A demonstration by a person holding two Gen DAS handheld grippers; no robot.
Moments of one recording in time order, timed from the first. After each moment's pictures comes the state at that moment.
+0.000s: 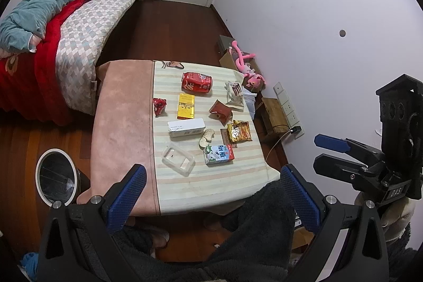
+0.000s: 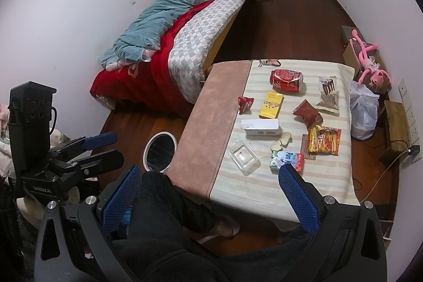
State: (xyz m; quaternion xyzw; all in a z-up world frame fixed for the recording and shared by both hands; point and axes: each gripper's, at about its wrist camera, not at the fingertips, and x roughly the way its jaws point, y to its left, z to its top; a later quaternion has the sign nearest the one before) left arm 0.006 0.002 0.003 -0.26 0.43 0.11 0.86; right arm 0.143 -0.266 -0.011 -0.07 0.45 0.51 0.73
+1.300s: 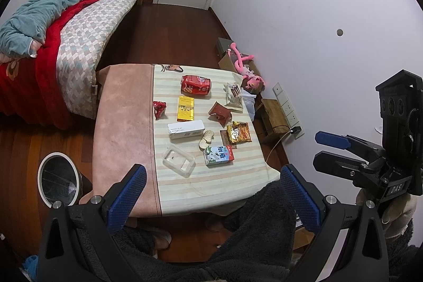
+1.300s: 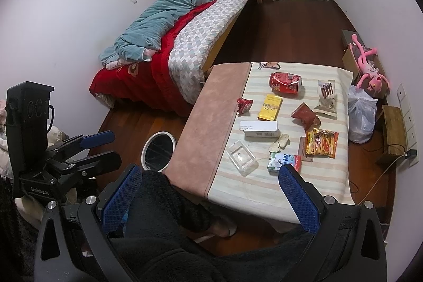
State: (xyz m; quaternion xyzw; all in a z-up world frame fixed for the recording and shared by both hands) left arm 0.004 0.000 0.009 -0.25 0.43 0.11 0.86; right arm 0.140 -0.267 0.002 -0.08 0.45 0.51 0.73
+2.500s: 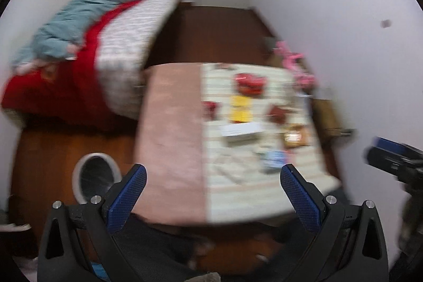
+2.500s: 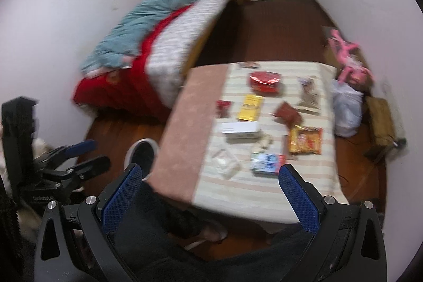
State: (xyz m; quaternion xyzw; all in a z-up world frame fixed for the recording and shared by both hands) left arm 0.022 0.021 -0.046 -0.17 0.45 0.27 0.83; right arm 0.162 -0.268 -0.017 -0.08 0.46 0.45 0.77
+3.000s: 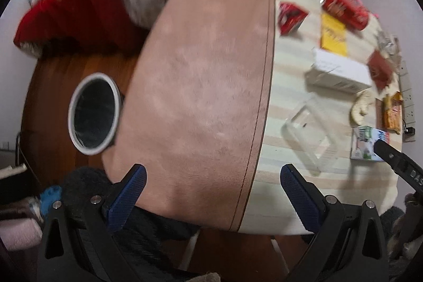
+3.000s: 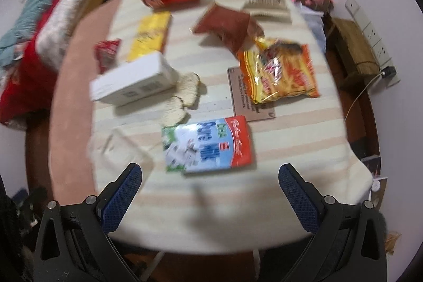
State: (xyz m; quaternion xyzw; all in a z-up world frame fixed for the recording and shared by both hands) left arm 0.062 0.078 -0.254 -0.27 0.60 0.34 0.67; right arm 0.265 -0.184 -0.275 -0.11 0.59 0.25 0.76
